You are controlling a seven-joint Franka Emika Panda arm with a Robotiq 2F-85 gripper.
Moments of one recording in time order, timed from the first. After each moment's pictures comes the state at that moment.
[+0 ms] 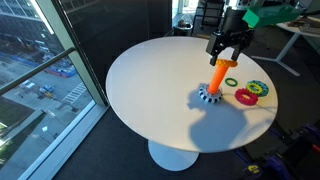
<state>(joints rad) 0.11 0.04 0.09 -2.17 0.05 2.12 0.35</state>
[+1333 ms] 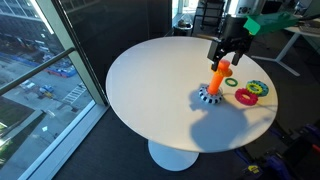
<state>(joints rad) 0.11 0.05 0.09 -2.19 0.05 2.13 0.31</state>
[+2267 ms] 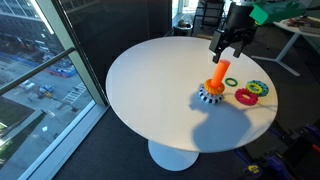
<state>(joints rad) 0.10 0.00 0.09 -2.19 0.02 2.13 0.31</state>
